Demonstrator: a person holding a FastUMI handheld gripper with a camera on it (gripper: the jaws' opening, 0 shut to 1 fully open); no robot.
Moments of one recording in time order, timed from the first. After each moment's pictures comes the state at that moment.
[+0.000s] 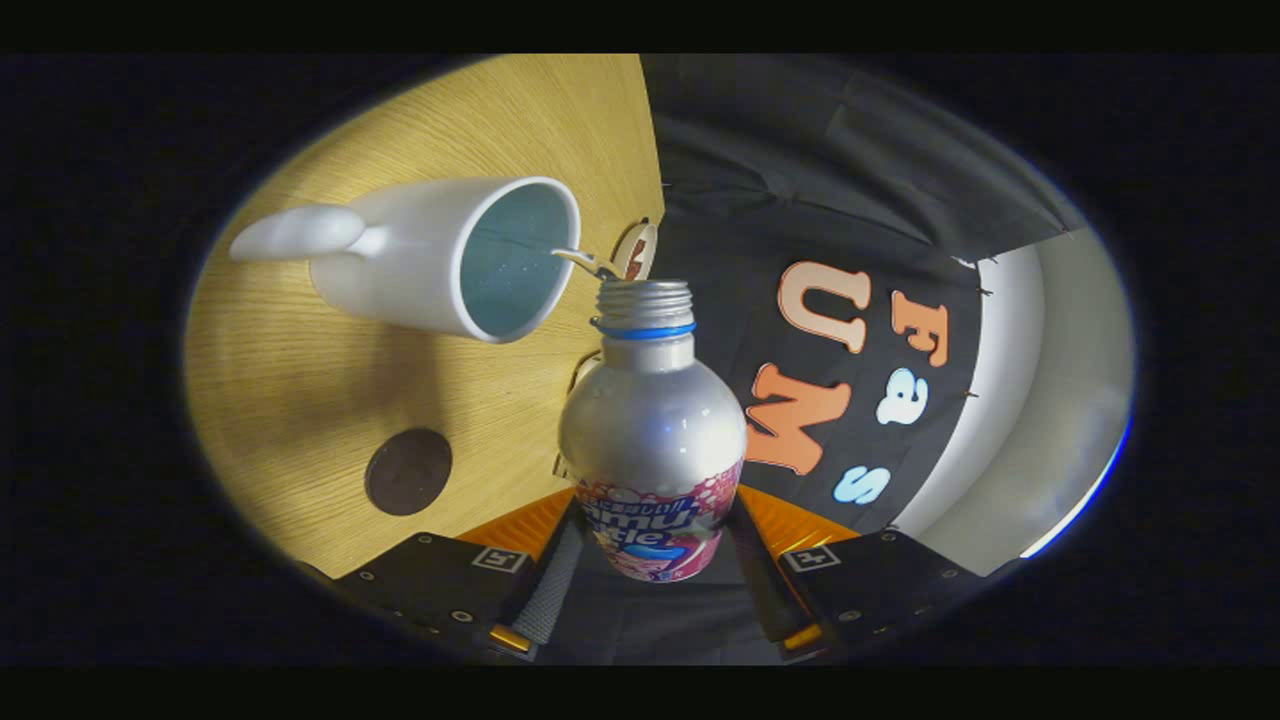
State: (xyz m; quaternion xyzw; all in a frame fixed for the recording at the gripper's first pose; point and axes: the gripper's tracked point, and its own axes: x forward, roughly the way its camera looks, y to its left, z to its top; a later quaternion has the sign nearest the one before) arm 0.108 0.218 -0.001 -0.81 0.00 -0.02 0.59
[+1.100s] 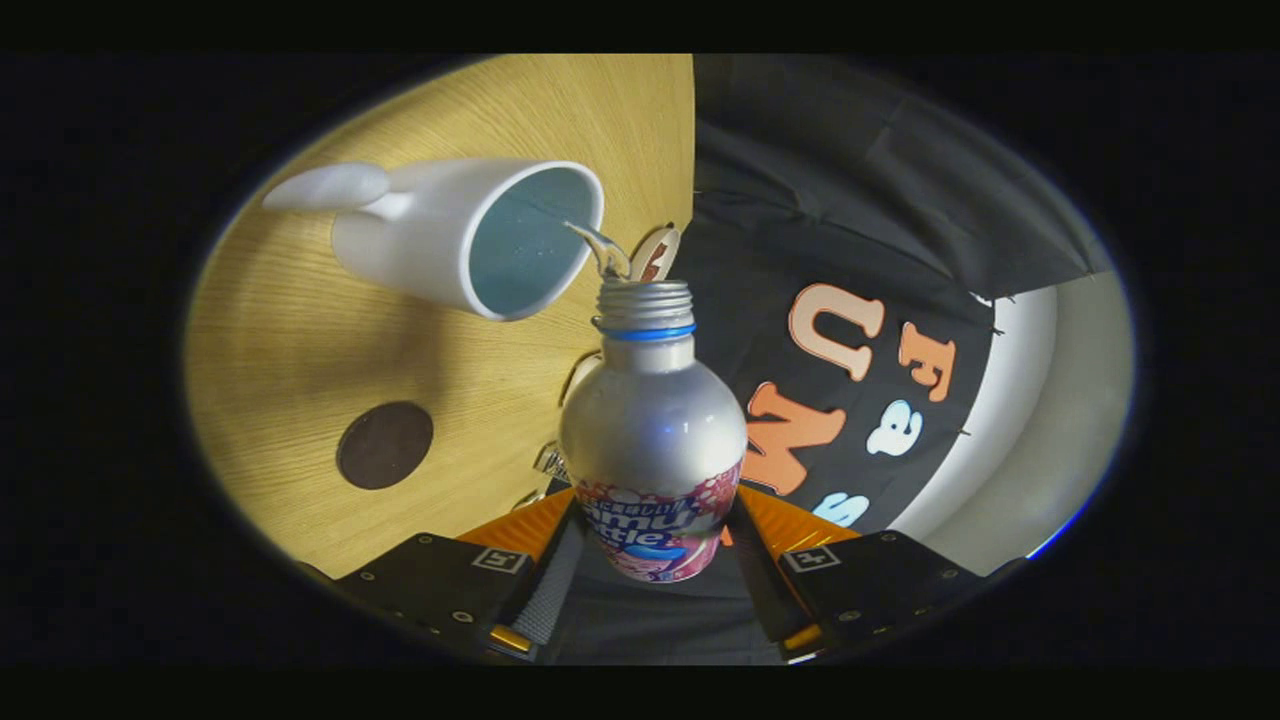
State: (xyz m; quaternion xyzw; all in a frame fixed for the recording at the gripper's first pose) arm 0.117 0.220 0.011 -0.85 0.00 0.00 0.53
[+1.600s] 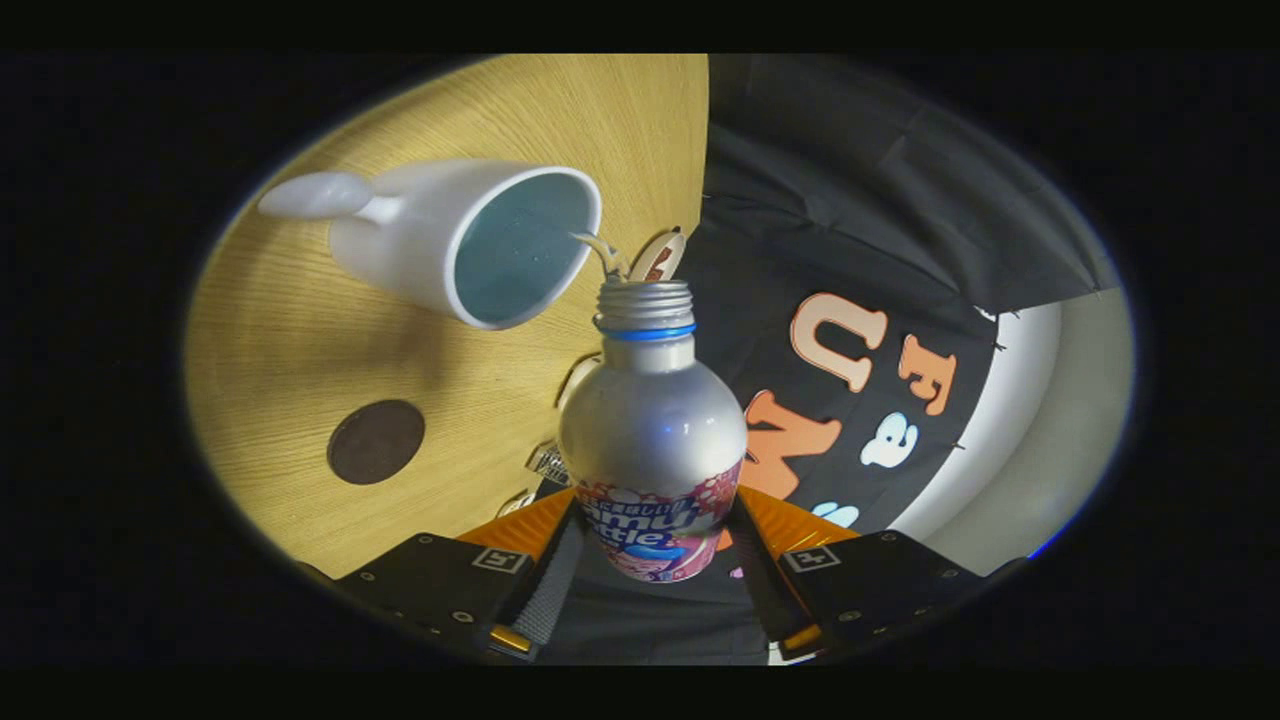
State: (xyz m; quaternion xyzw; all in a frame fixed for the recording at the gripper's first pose) arm 0.119 0.234 0.013 -0.87 -0.01 0.01 0.50
